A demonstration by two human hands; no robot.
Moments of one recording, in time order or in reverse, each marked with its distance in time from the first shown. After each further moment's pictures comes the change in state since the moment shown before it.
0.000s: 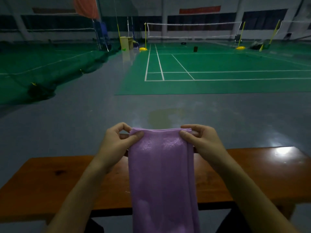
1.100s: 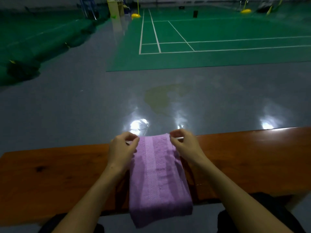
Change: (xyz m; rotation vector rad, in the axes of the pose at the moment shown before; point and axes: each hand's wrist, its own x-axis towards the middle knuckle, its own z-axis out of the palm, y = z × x) left_hand 0.055 -0.158 0.038 0.491 0.145 -0.116; right_hand 0.072 0.168 0.052 -0.339 -0.024 0.130
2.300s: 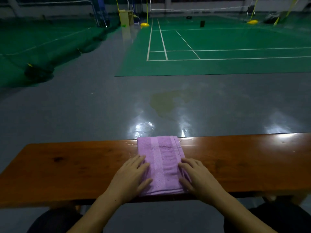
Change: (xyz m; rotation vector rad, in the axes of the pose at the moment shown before) left_hand -0.090 -0.049 -0.021 0.772 -0.416 0.543; right_hand -0.116 0.030 -0.019 -0.769 -0.321 -0.251
